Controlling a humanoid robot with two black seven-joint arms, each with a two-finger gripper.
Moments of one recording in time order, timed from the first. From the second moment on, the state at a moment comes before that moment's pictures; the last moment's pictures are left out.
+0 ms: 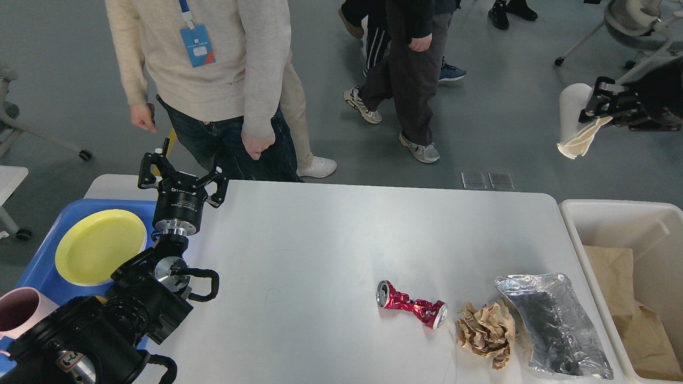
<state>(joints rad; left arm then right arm) -0.85 -0.09 -0.81 0.10 -0.21 -0.79 -0.56 1.93 -0.68 -1.21 0.99 -0.24 0.46 0.09</state>
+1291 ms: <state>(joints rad) -0.85 -0.09 -0.81 0.10 -0.21 -0.79 -0.56 0.77 -0.53 -0.82 0.40 -0.24 -0.06 0.09</state>
